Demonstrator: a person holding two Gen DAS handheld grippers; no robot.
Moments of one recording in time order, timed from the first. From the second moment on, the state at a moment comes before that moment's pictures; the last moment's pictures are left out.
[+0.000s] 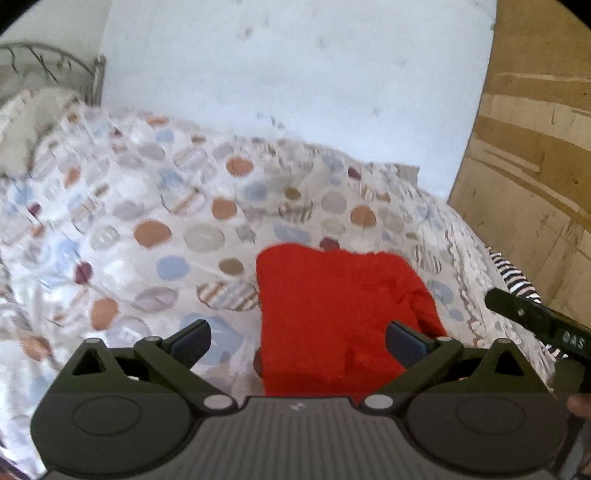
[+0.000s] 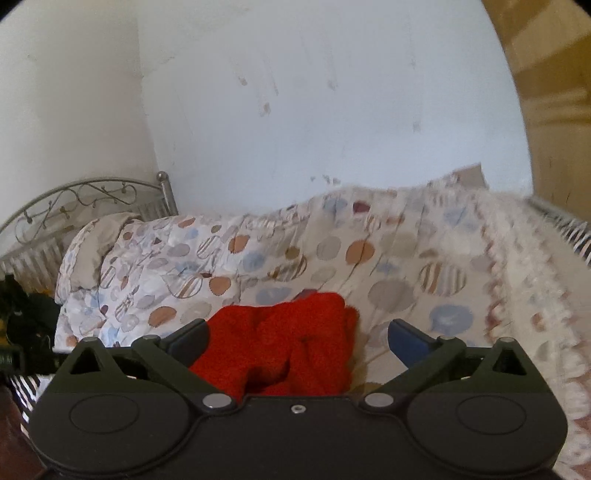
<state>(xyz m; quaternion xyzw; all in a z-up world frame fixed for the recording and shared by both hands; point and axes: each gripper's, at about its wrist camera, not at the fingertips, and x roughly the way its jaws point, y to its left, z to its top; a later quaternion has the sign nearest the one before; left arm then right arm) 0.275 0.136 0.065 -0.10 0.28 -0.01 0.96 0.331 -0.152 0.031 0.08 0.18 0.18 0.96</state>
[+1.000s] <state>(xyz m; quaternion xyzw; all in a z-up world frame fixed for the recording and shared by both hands) 0.057 0.128 0.012 -0.09 0.19 0.07 0.98 0.065 -0.157 0.009 0.01 0.06 0.11 0.99</state>
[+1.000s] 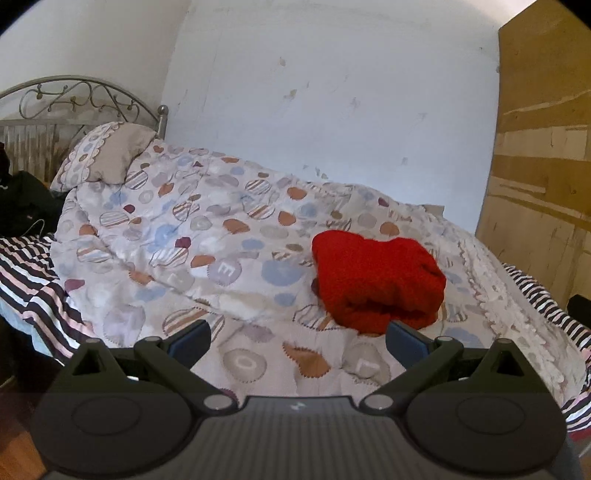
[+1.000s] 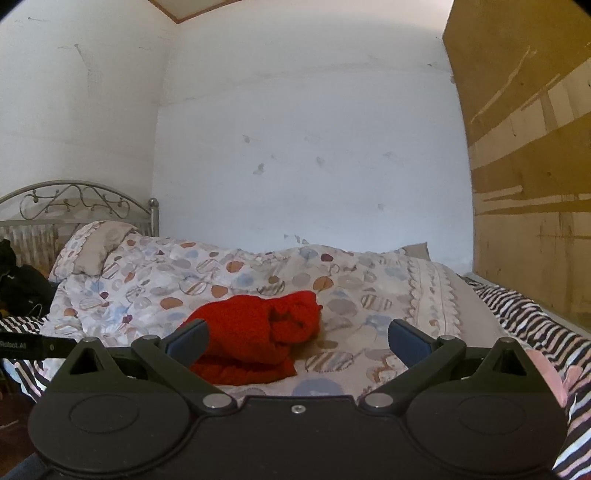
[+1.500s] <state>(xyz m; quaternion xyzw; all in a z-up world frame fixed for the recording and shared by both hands) 0.053 0.124 0.013 -0.08 0.19 0.07 0.98 0.071 -0.156 0.006 0.02 0.07 0.11 0.99</state>
